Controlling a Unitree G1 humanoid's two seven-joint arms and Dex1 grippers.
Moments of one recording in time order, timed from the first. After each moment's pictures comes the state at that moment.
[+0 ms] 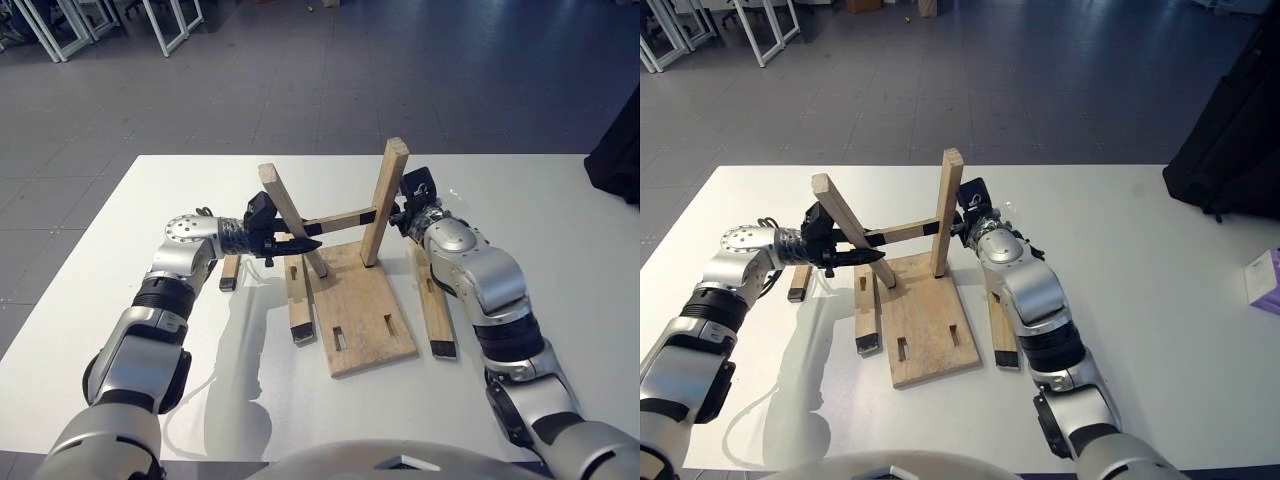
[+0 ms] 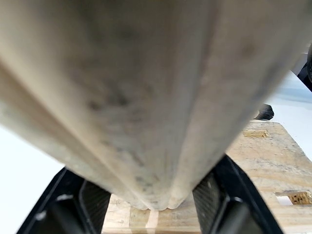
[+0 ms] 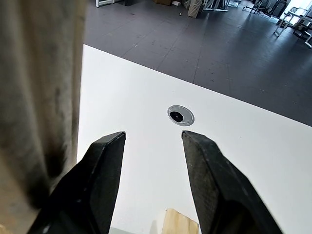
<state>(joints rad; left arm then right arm) -0.68 0.55 -0.28 0.79 -0.46 -0.06 -1.36 -0.53 -0.16 0.25 -0.20 0.16 0.96 -0.04</state>
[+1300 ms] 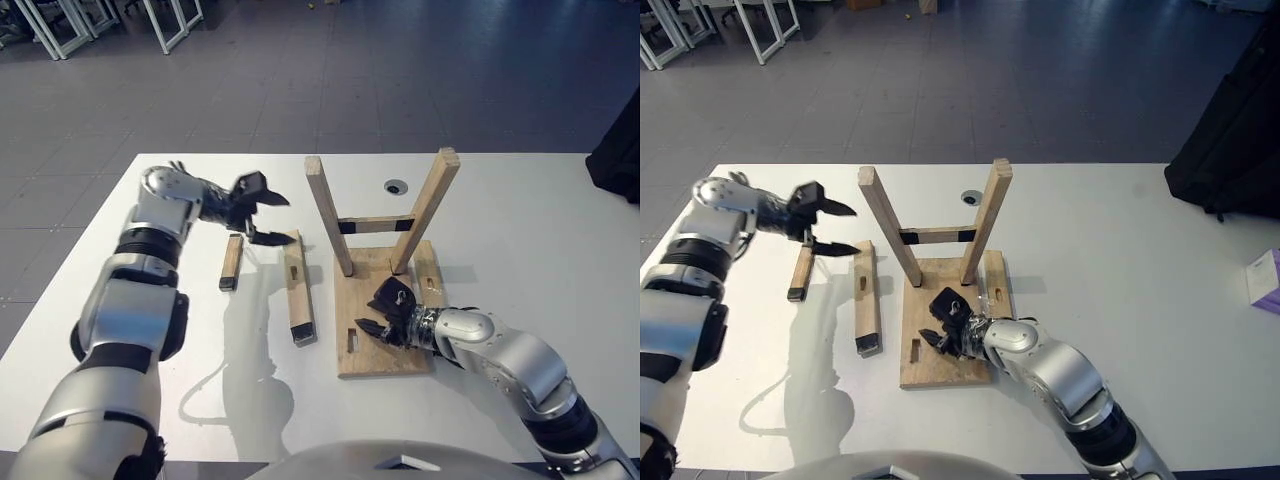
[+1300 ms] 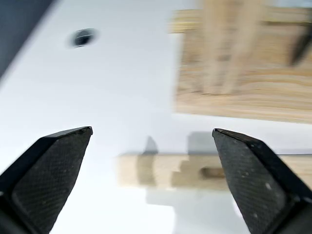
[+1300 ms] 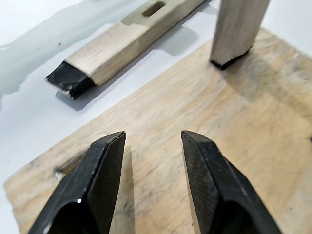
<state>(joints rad) -0.95 0.64 -0.16 1.04 0.00 -0.11 -1.30 -0.16 -0.40 0.43 -0.63 0.34 1.12 0.33</state>
